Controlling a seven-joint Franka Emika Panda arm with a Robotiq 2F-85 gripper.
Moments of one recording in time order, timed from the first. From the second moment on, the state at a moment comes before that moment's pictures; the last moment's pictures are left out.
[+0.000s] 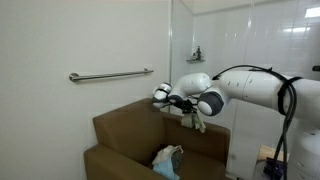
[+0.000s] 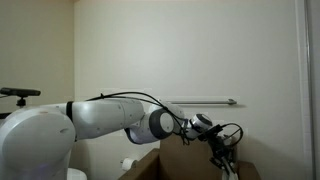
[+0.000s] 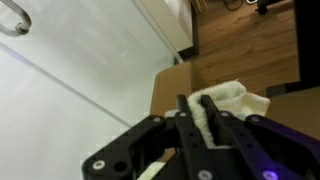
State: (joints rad) arm -0.14 1.50 -0.35 -0.42 -0.50 1.10 -0.26
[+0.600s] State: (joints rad) arm -0.27 1.50 -0.38 -0.46 -0.62 1.27 -0.36
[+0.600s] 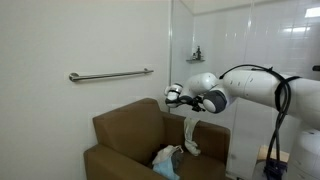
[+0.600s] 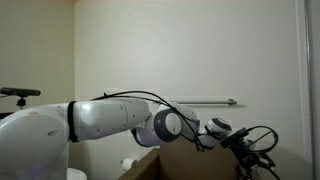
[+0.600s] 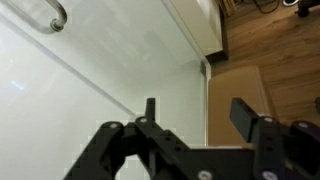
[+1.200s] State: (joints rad) arm -0.50 1.43 -0.34 -0.36 -0.44 1.40 -0.36
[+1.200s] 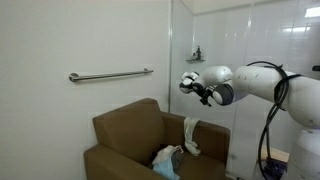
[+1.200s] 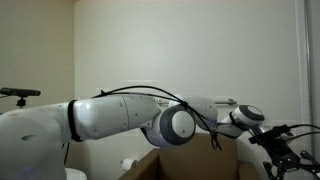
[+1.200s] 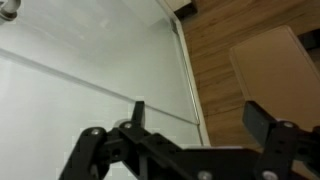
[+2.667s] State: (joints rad) arm -0.66 1.01 0.02 -0.36 0.08 1.34 -0.39
